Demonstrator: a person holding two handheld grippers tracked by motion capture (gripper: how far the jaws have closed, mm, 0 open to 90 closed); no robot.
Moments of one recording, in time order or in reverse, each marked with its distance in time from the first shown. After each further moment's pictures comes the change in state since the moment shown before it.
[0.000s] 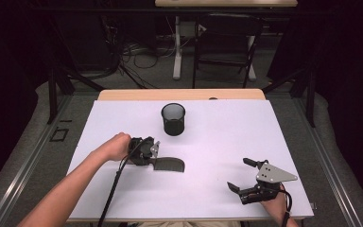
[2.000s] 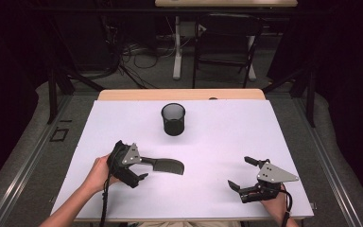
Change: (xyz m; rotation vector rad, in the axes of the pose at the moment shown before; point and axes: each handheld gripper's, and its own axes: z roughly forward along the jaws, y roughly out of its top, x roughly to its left) left arm -0.075 -0.041 -0.028 -0.433 0.318 -0.421; right arm 0.000 0.002 -0.001 -0.019 -0.029 -0.005
